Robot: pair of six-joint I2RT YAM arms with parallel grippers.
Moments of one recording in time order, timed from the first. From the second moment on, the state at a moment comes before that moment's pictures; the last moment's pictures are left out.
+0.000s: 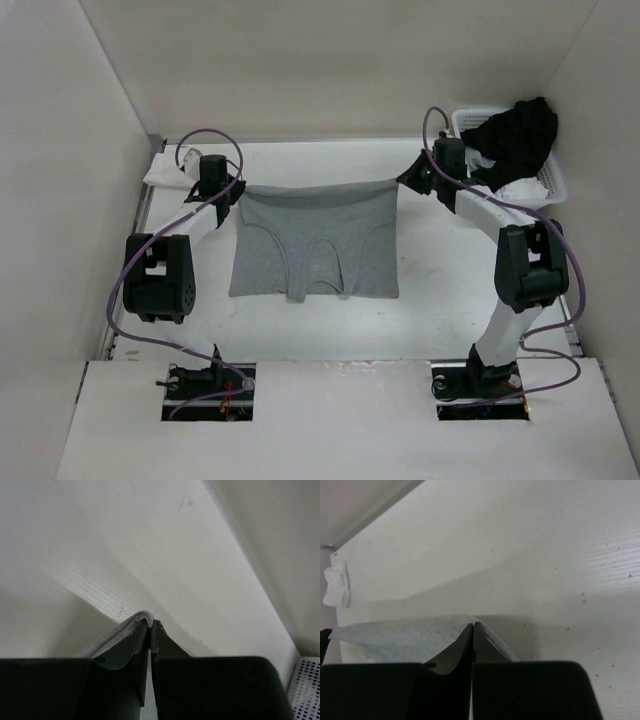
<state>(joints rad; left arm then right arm) -0.07 1.74 1.11 0.05 -0.16 -0.95 0.19 1.82 1.30 -0.04 -0.17 0.69</state>
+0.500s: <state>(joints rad) -0.05 1.33 0.60 0.26 -0.10 -1.03 0.22 1.32 0.73 0.13 -0.14 0.74</state>
